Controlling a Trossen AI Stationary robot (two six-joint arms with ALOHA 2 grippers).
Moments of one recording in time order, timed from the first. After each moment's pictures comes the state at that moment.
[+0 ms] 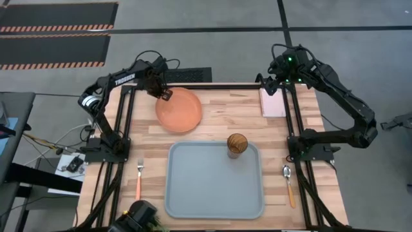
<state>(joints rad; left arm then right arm) 0.95 1.74 1.30 -1.04 0.05 -0.15 -0.83 1.13 1.33 -0.93 0.02 -0.13</state>
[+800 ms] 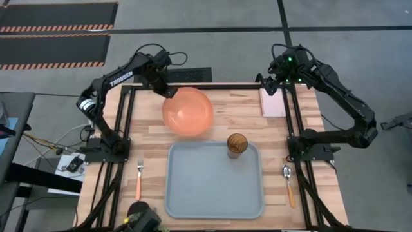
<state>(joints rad) 0.86 1.69 1.51 -1.24 0.27 -0.15 -0.83 1.13 1.33 -0.93 0.02 -0.14</state>
